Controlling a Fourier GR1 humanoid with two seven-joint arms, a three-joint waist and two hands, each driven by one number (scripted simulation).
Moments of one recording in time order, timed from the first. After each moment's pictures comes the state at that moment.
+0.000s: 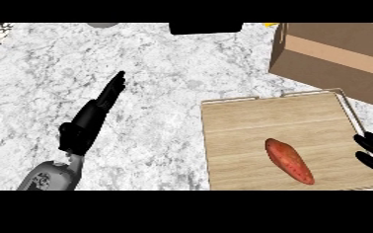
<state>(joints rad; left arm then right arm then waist) -0.17 0.37 -0.31 -1.56 0.13 0.10 0.06 0.52 -1.07 -0.15 -2.26 0.27 0.11 -0.30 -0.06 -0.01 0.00</state>
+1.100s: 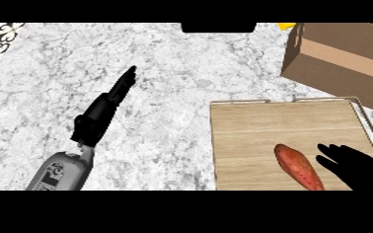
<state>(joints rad) -0.22 0.28 -0.27 -1.51 0.06 0.02 0.06 0.40 -0.85 0.02 -2.34 0.37 0.43 0.08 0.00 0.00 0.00</state>
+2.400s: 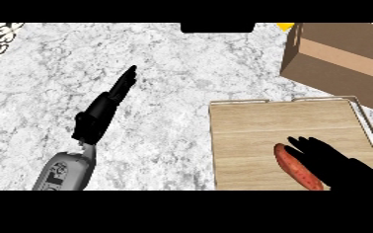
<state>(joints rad) -0.21 0.18 -0.16 -1.51 -0.04 -0.09 0.07 0.27 -0.56 0.14 -2.11 0.81 0.52 -0.08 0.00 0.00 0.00</state>
